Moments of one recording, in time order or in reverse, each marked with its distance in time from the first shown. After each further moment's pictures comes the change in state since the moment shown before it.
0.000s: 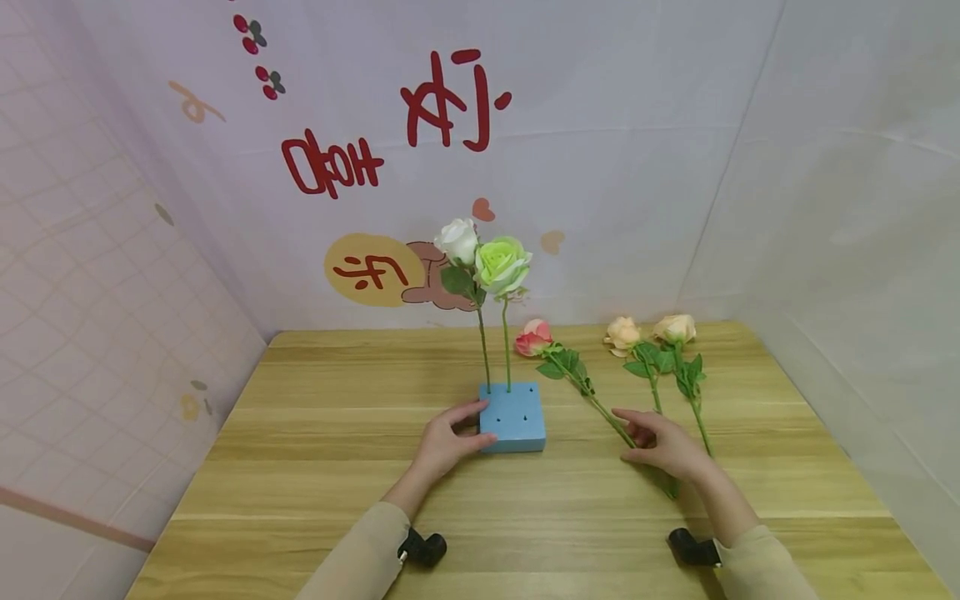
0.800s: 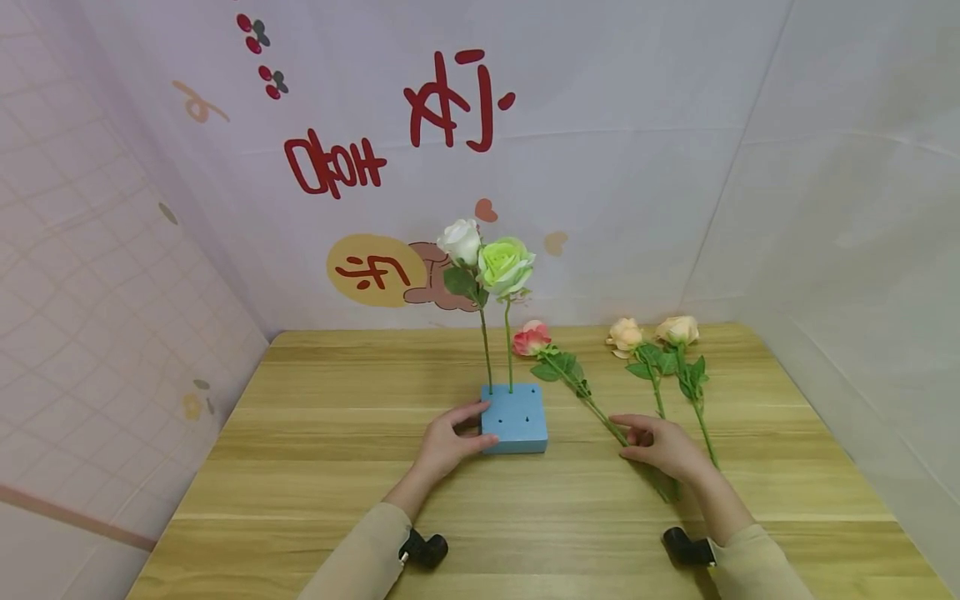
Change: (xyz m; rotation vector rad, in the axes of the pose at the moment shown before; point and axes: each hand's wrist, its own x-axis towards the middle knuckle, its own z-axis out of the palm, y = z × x) left_hand 0.000 -0.003 -0.001 -0.037 -0.013 -0.005; right_hand 0.007 -0.013 0.003 -0.019 -0.001 0.135
